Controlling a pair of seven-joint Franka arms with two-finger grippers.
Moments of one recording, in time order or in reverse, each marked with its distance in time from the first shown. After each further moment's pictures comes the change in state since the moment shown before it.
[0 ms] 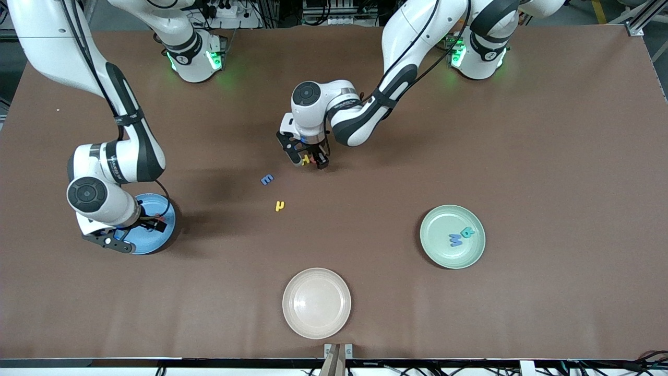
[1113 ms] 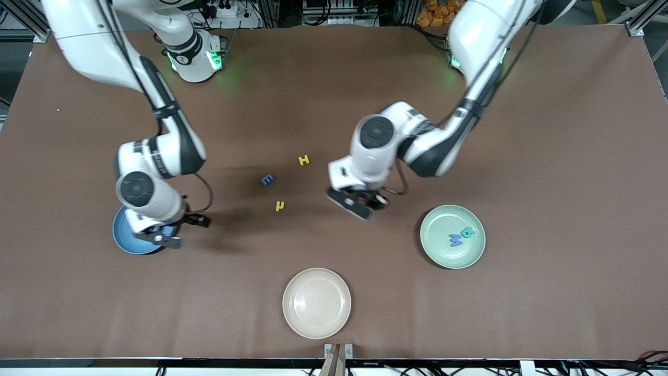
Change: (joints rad) left arm 0.397 -0.202 0.014 0.049 -0.099 -0.201 -0.021; right arm 0.220 0.028 0.040 0.020 0.146 0.009 0.015
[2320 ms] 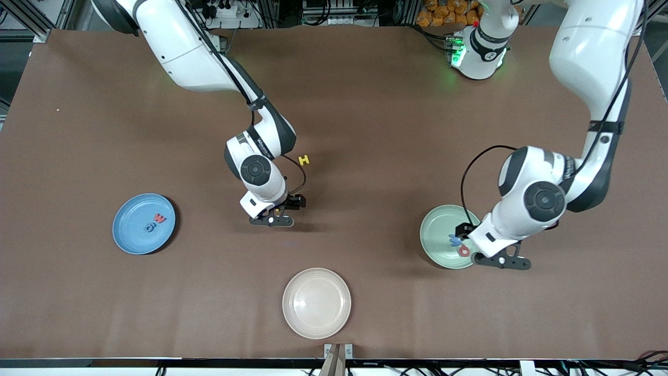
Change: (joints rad) left arm 0.374 -0.056 0.002 -0.023 -0.002 -0.064 0.003; right arm 0.294 0.182 0.009 0.077 0.176 0.173 0.050
